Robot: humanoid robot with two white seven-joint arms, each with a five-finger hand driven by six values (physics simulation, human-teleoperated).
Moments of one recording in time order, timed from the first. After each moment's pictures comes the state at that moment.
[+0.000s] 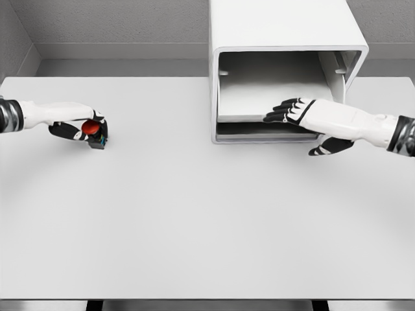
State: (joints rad) left arm -1.13 0.82 -1.44 -0.93 0.14 -0.61 -0.40; right arm -0.63 -0.93 0.71 -1.54 0.19 -0.61 0.34
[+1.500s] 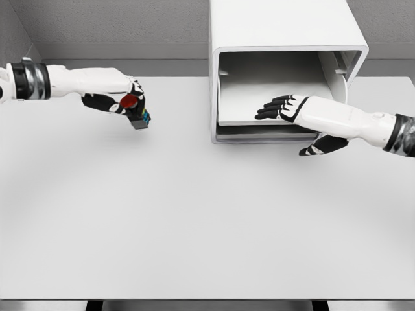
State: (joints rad) left arm -1.28 0.79 -1.44 -1.17 0.14 -0.61 -0.40; right arm -0.62 -0.91 0.69 -1.57 0.10 -0.61 0.36
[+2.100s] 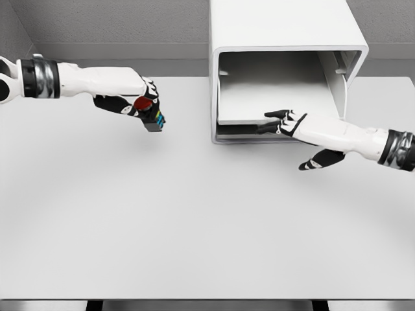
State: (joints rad) left arm -1.32 0.80 -1.45 -1.27 0.13 -0.61 -0.40; right arm -0.57 -0.90 0.70 -1.54 0.10 -0.61 0.36
